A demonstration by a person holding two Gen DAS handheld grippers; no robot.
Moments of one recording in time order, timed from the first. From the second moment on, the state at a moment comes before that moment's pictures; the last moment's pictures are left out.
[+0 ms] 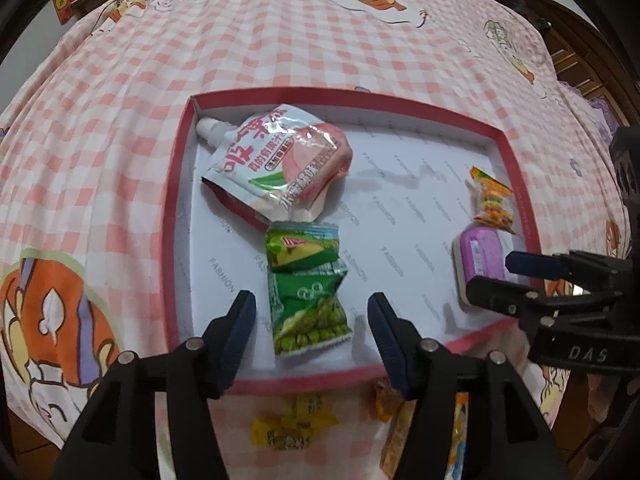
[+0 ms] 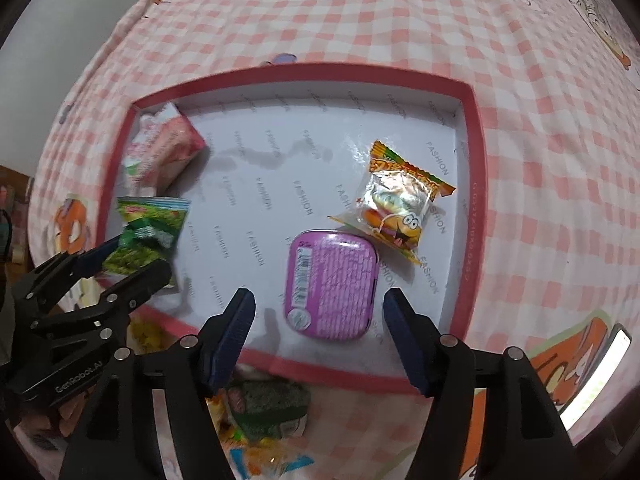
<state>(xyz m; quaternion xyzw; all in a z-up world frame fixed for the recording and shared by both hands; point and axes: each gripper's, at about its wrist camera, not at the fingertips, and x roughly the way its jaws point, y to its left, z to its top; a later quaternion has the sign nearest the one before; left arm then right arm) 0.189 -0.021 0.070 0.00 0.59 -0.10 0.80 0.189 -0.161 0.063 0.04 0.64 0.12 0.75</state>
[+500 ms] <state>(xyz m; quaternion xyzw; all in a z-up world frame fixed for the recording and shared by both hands) 0.143 0.014 0.093 0.00 0.59 -0.10 0.80 0.144 -0.144 0.078 0.03 0.64 0.15 0.75</state>
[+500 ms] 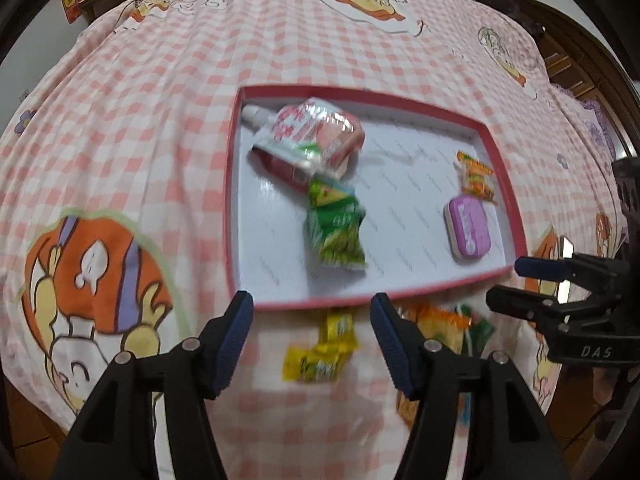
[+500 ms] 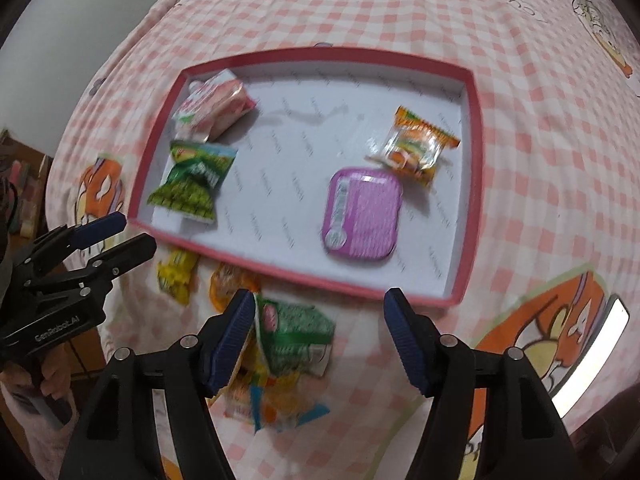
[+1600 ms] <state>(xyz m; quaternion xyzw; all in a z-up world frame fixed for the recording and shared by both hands) 0.112 -0.025 0.031 0.06 0.61 -0.12 0.78 0.112 -0.133 0.039 0.00 0.66 0.18 0.73</state>
